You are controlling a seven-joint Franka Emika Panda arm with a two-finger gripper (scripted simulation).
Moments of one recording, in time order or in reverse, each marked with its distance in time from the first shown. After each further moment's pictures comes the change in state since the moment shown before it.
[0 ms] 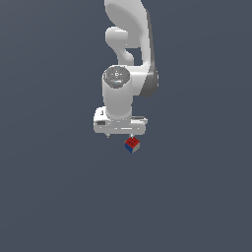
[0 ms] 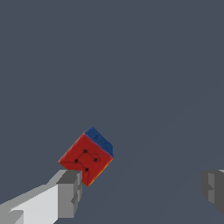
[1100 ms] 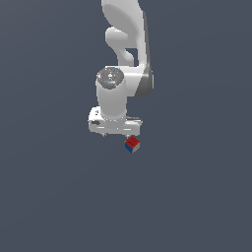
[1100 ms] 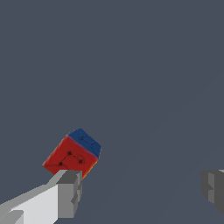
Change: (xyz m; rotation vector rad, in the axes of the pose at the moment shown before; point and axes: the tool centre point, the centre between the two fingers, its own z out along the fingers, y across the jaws) arm -0.001 0.020 0.002 -0.014 -0.006 0.041
